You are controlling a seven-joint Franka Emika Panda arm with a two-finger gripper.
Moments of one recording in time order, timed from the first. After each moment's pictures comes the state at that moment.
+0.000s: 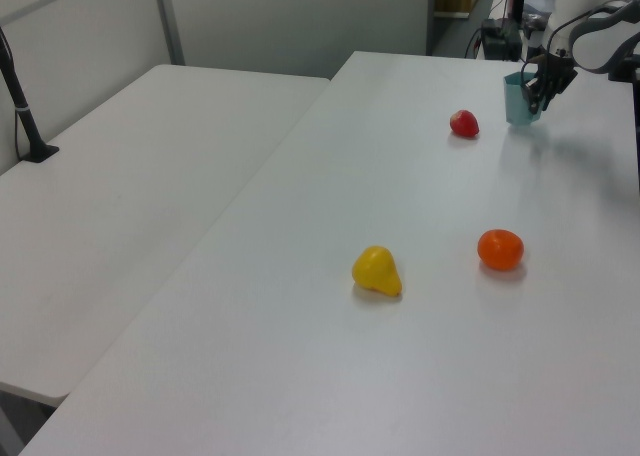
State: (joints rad) arm -0.41 0.04 -0.09 -2.30 -0.26 2.64 0.37
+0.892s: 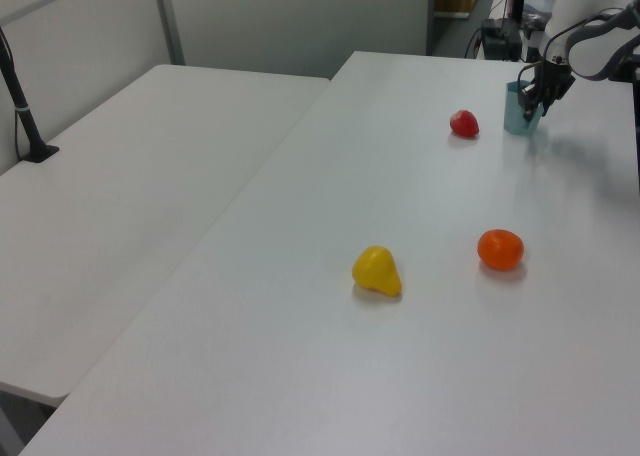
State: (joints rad) arm -0.41 0.07 -0.09 -2.30 -0.25 2.67 0.38
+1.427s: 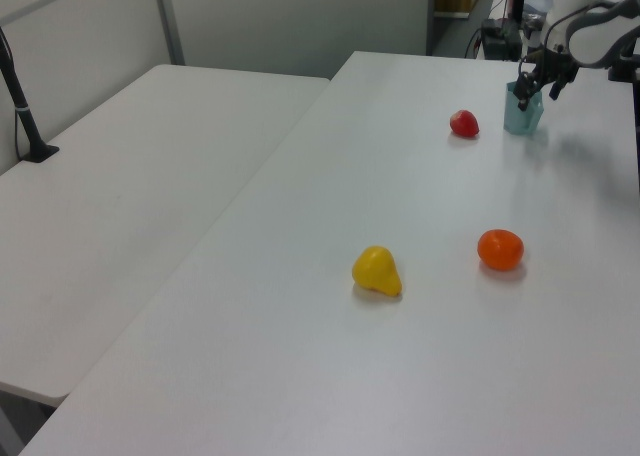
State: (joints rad) arm -0.41 0.03 -0.09 -2.26 -0.25 2.59 0.38
